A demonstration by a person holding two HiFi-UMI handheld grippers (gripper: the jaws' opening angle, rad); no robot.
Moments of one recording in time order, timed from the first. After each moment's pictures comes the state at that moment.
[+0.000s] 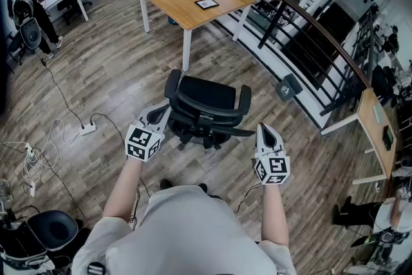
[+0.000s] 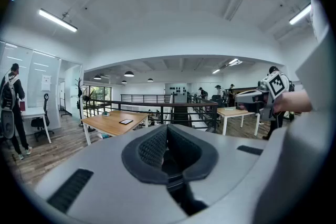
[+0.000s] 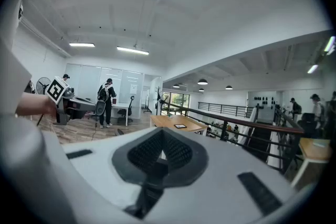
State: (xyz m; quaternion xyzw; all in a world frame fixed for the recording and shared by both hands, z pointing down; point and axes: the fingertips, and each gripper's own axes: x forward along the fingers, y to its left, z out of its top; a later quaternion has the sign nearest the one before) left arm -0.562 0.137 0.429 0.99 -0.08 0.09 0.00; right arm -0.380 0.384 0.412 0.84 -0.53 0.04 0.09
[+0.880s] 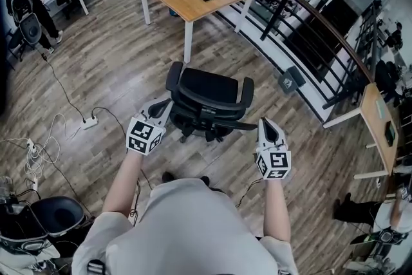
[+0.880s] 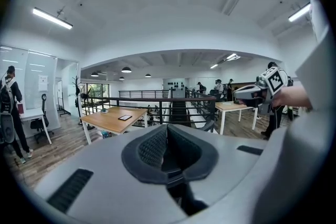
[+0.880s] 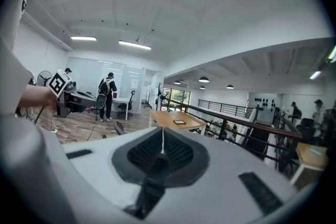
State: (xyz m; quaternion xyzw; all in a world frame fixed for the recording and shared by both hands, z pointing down) left arm -0.555 0.136 0.445 0.99 -0.07 0.12 -0.01; right arm -0.374 0.384 0.427 0.84 -0.53 0.05 0.12
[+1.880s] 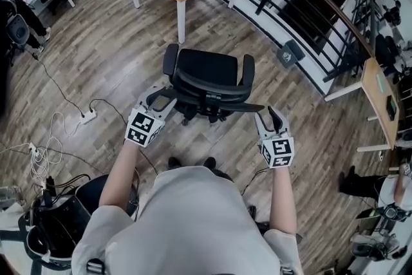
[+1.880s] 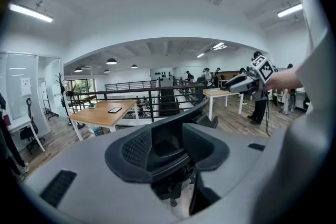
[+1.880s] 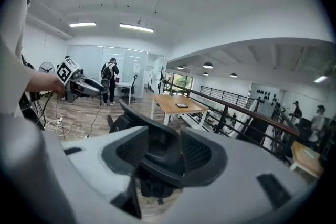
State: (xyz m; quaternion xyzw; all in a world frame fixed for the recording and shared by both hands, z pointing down) left arm -0.556 0.120 0.492 0.98 0.00 0.19 -0.04; right arm -0.389 0.381 0.484 0.82 -0.53 0.12 0.18
